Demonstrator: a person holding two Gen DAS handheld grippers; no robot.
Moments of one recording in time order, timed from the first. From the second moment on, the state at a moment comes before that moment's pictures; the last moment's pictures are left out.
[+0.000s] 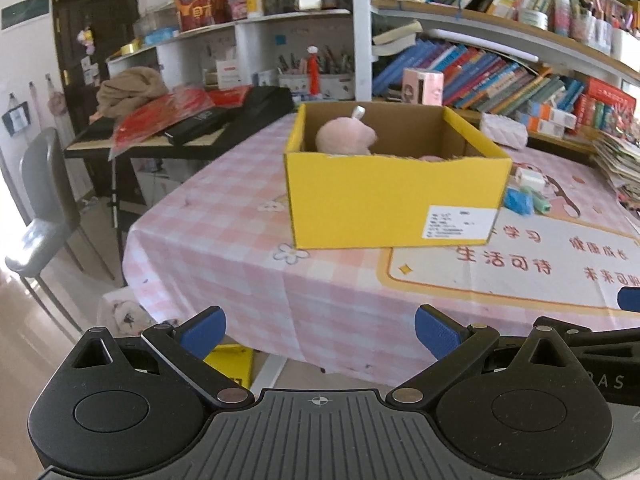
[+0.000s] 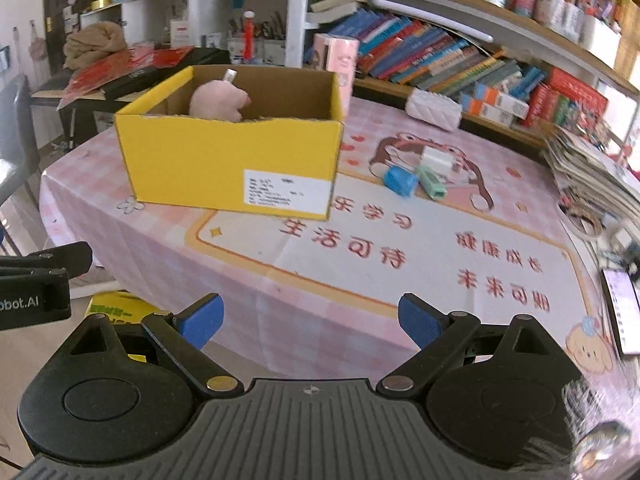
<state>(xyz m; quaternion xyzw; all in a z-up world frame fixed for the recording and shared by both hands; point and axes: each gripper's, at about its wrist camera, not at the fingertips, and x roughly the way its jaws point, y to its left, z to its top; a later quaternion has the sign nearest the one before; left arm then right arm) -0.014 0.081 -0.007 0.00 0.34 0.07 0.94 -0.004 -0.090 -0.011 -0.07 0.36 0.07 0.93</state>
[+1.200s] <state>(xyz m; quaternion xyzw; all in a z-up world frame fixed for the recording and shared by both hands) 0.025 0.007 -0.015 0.03 0.35 -0.03 0.94 0.000 -0.171 -0.022 -0.02 0.39 -0.03 0.92</state>
